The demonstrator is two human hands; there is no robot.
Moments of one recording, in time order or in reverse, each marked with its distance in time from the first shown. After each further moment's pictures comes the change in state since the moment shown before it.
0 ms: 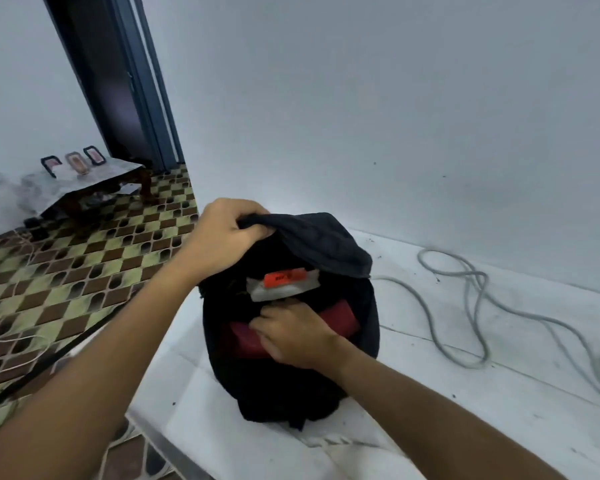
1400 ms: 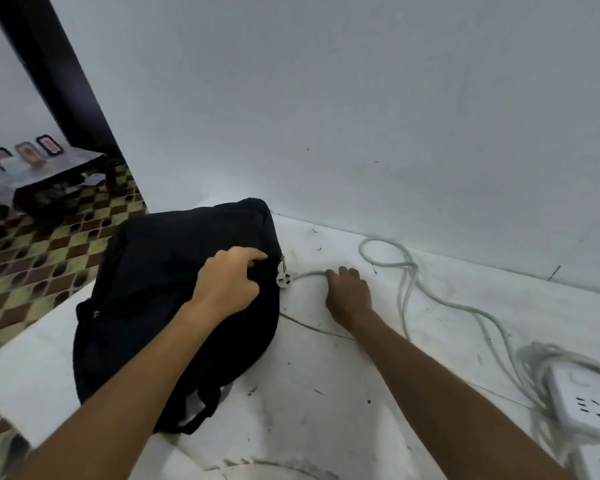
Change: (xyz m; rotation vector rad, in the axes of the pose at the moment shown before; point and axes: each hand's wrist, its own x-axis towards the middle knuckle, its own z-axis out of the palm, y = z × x) left_hand 0.026 0.017 0.168 0.438 -0.132 -0.253; right_hand -0.126 0.189 -0.002 -0.052 -0.191 0.891
